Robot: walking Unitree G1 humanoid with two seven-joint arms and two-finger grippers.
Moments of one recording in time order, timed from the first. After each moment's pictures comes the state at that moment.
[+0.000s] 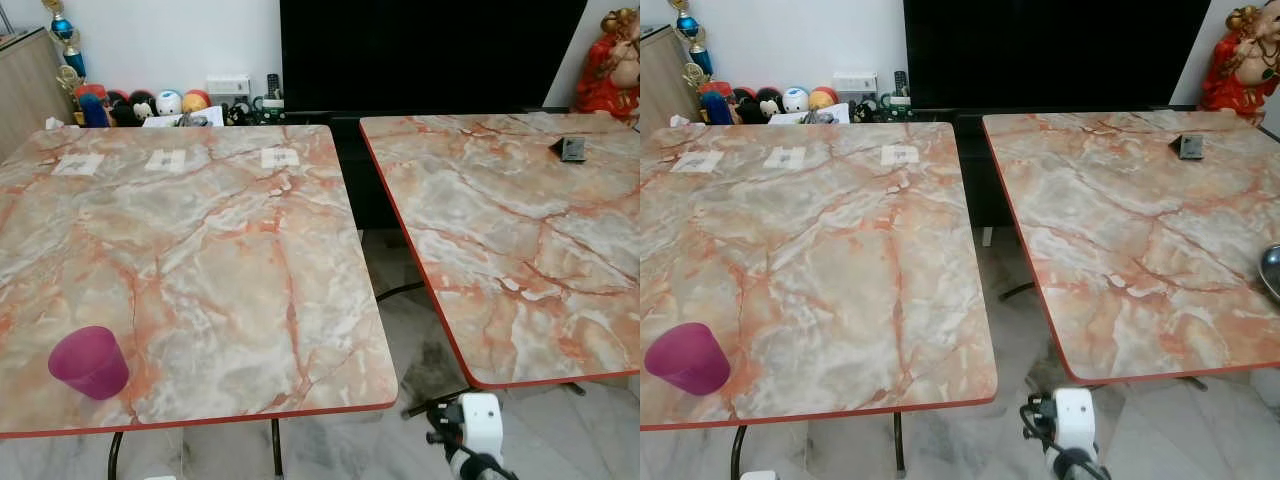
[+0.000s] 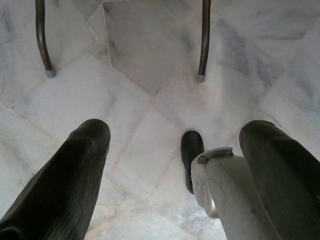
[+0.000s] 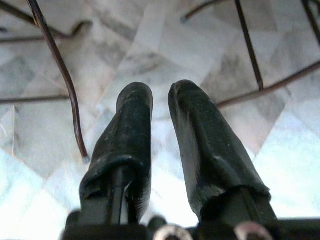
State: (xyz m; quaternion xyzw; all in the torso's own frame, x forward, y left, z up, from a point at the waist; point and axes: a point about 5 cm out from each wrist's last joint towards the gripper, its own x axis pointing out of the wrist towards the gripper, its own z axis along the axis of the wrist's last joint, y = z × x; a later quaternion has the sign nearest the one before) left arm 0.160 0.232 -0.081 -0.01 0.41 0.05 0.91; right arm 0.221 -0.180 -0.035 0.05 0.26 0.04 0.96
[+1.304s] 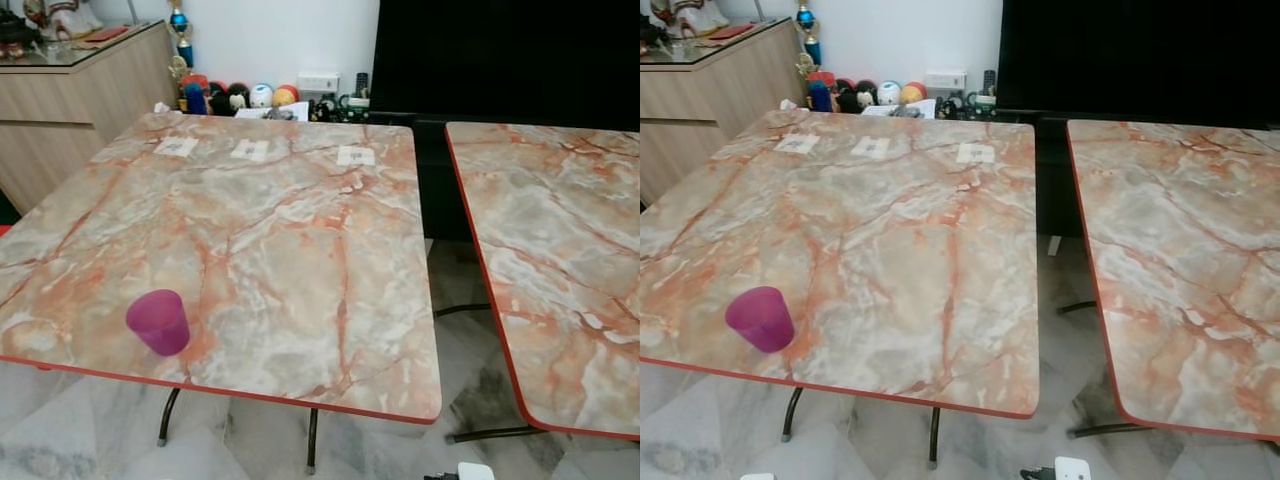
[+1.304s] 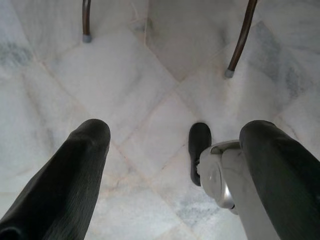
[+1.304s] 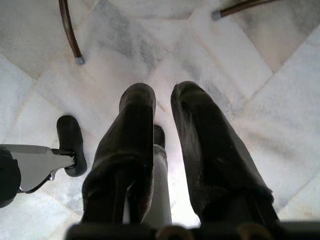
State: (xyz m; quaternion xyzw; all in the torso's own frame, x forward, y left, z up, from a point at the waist) left arm 0.158 0.233 -0.081 -0.01 0.41 0.06 0.91; right arm 0.163 -0.180 -0.092 0.06 0.44 -0.05 0.89
